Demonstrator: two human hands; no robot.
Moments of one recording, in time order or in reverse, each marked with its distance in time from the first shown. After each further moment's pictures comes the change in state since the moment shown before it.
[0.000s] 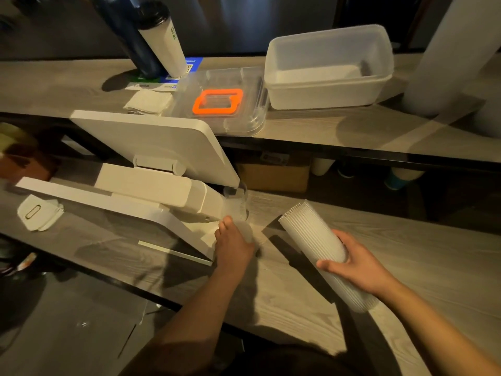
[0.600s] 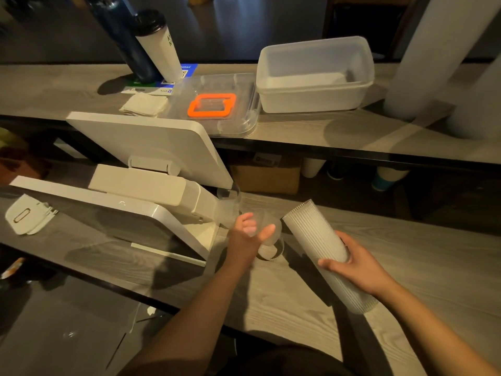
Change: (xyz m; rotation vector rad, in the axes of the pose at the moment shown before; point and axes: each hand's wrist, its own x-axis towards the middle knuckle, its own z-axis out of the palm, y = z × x) left_hand -0.025 0.039 -0.003 -0.775 -0.172 -0.029; right_hand -0.022 0.002 -0.011 0.056 0.064 0.023
